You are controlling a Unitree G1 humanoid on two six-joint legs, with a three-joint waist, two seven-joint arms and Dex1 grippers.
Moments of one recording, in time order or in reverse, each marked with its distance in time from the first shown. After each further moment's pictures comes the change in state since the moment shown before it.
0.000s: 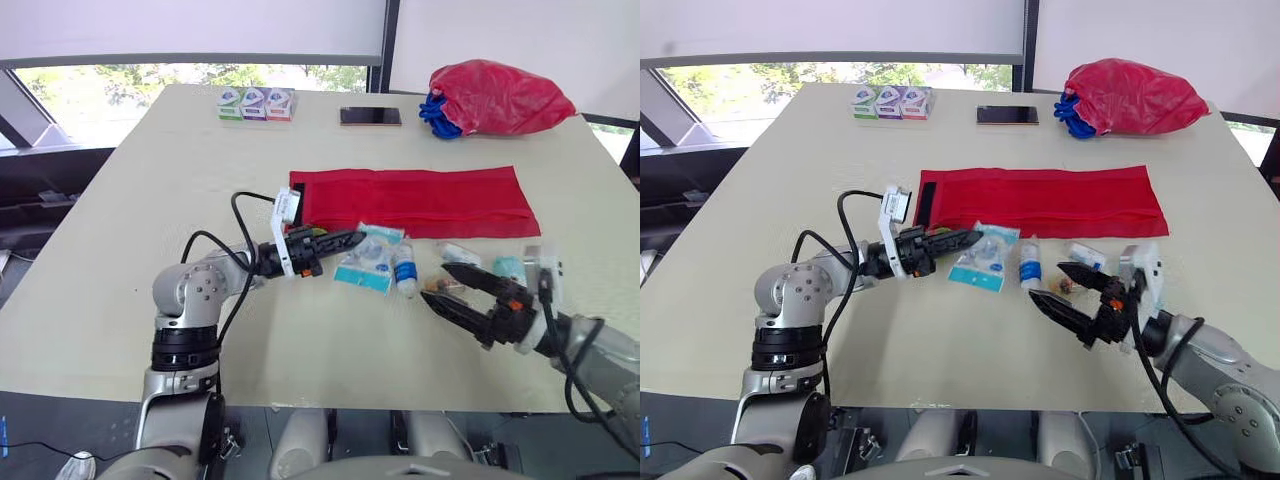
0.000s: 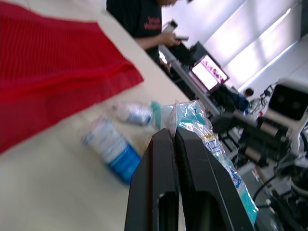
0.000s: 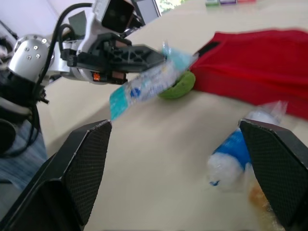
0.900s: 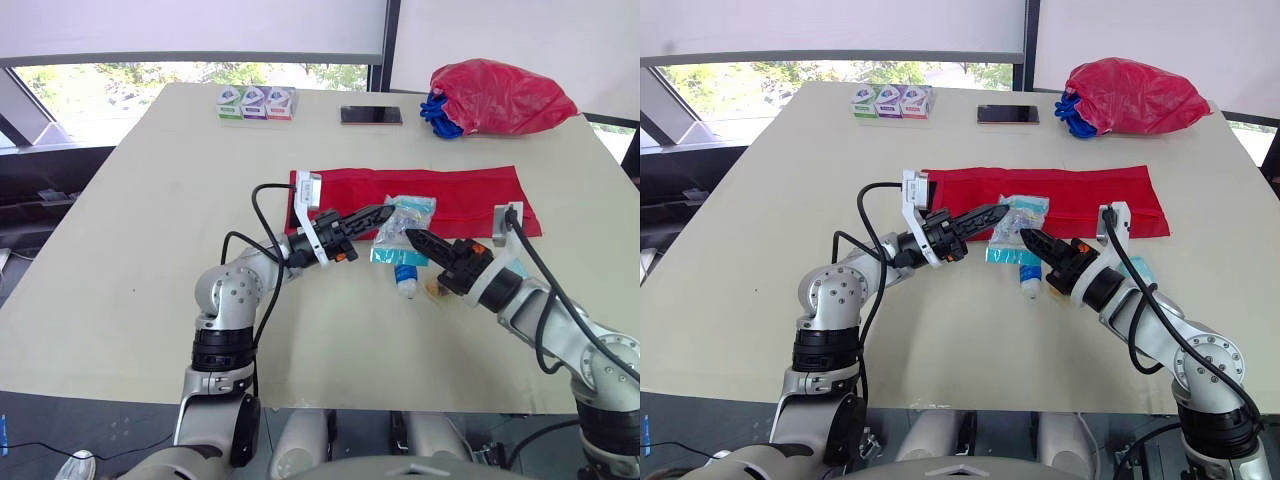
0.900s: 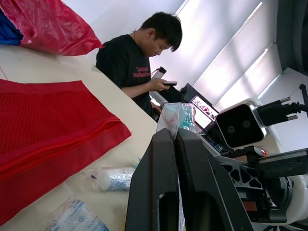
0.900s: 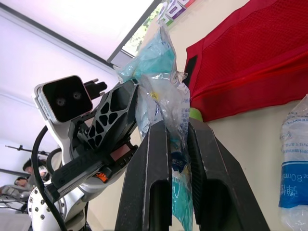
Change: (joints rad) left arm -0.004 -0.150 -0.051 -0.017 -0.016 -0.185 0.124; right arm -0.234 0.161 0.141 0.106 0.549 -0.067 -0.786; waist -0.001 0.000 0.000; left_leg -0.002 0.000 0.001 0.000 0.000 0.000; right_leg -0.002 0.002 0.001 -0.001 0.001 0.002
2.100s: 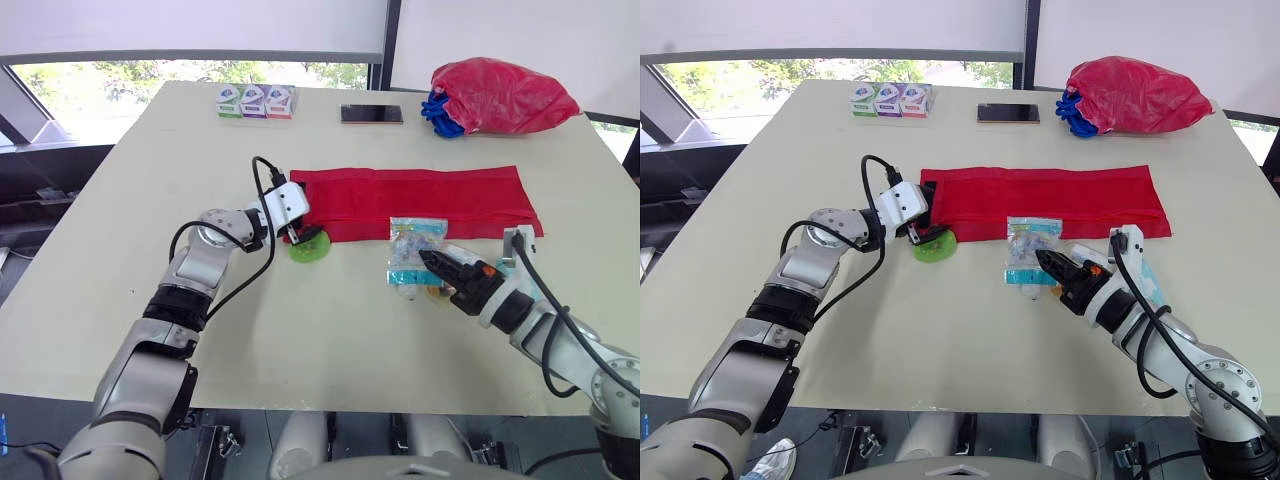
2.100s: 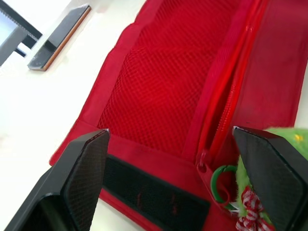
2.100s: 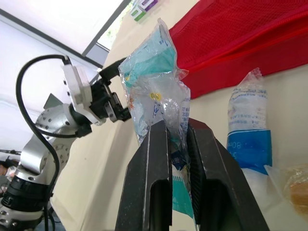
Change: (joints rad) left arm -0.179 0.405 -0.343 0.593 0.960 -0.990 -0.064; right arm 0.142 -0.042 -0.018 -0.040 -0.116 -0.008 0.092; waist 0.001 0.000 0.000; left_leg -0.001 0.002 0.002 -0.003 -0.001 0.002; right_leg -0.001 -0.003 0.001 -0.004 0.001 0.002
